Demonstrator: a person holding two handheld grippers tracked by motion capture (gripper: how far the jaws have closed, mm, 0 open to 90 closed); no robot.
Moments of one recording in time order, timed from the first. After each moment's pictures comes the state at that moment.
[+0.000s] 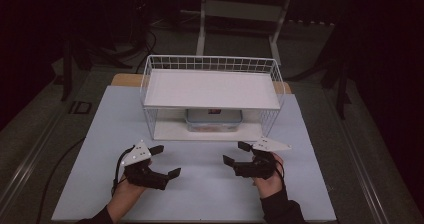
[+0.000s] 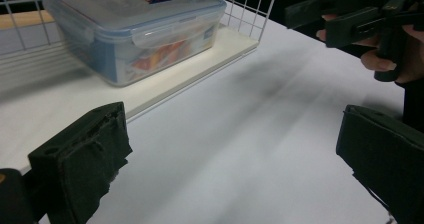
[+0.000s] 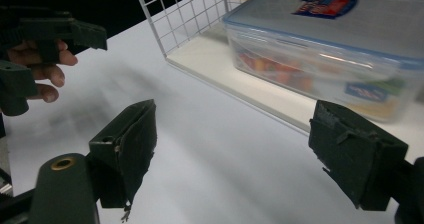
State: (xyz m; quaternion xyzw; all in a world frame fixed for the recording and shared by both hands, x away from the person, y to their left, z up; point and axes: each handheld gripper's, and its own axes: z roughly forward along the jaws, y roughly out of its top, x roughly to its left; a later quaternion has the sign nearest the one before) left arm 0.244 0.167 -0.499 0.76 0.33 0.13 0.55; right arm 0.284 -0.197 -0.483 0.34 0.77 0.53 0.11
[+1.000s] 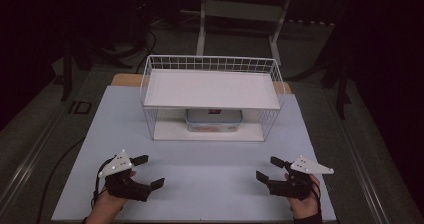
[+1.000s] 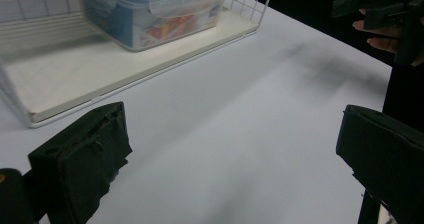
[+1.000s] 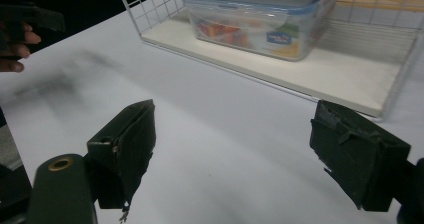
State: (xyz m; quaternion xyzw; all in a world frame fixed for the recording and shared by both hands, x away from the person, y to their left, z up) left arm 0.215 0.205 -0.503 0.76 0.35 0.11 0.54; right arm 0.240 -0.284 -0.492 0.37 0.76 0.52 0.14
